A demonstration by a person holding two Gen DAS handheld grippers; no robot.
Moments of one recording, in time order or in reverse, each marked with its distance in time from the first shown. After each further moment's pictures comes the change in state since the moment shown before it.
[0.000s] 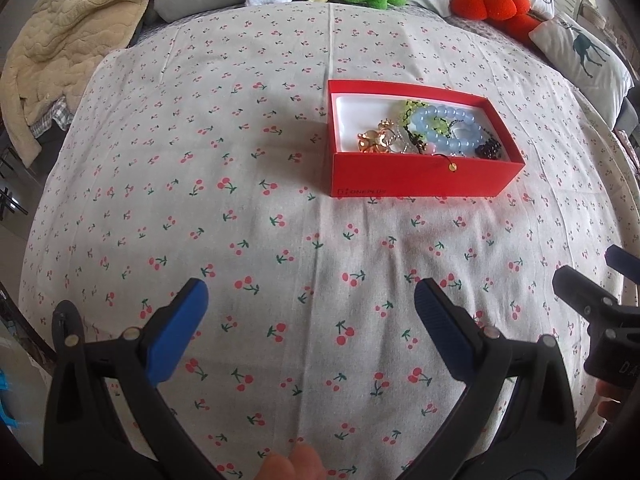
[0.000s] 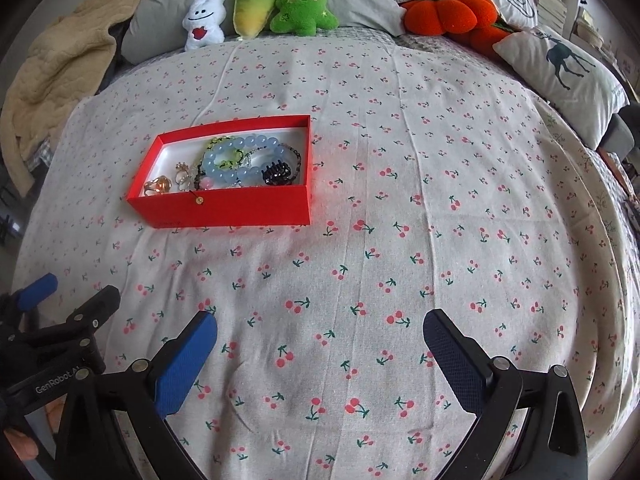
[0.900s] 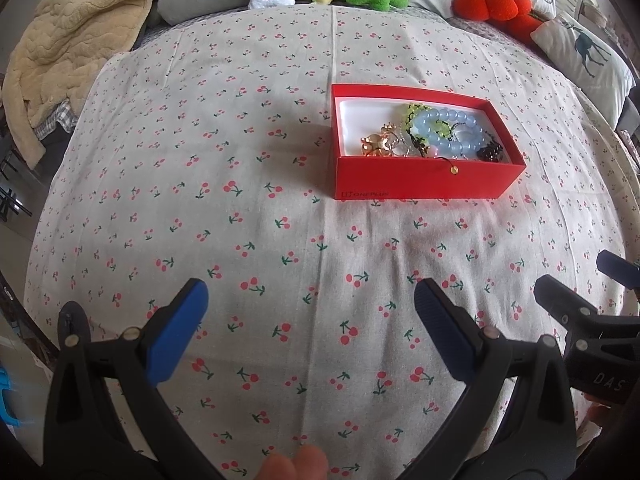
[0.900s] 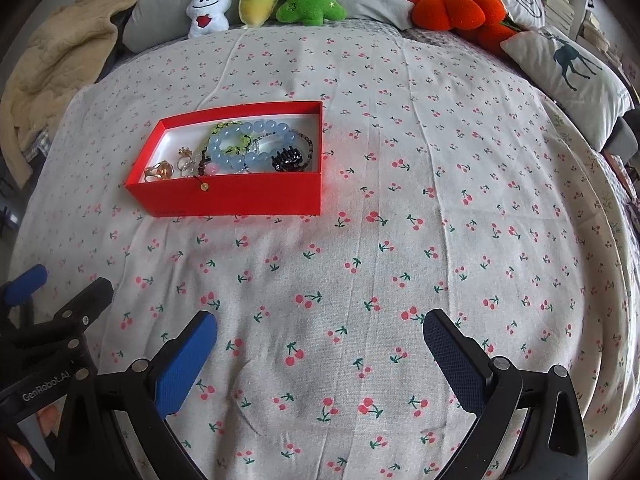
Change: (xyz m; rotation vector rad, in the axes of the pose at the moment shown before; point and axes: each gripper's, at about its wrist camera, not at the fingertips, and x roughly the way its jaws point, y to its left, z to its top) left arm -0.004 0.001 0.002 -0.001 -0.005 0.013; right arm 0.009 0.010 -0.001 -0.015 0.020 -0.007
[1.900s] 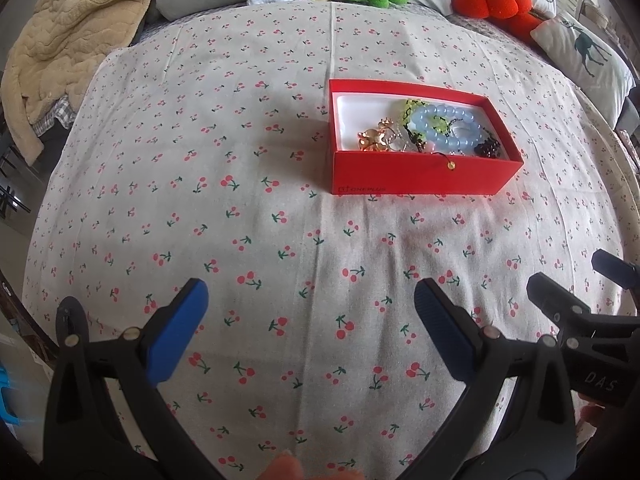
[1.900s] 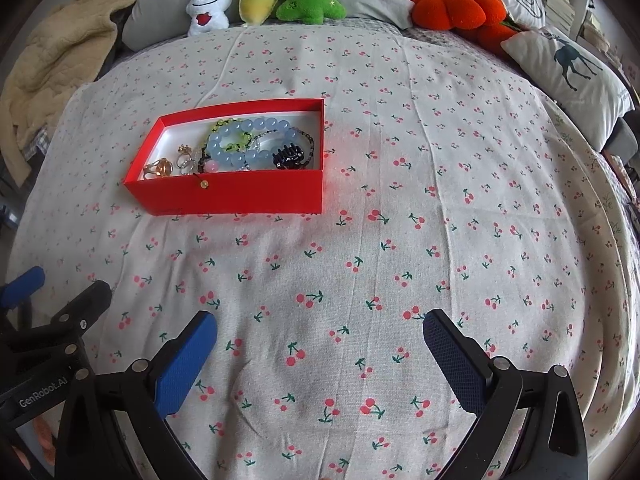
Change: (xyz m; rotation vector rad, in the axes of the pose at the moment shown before) left arm -0.001 -0.003 -0.002 -0.003 0.016 -0.005; right arm 0.002 0.001 0.000 0.001 0.006 -0.002
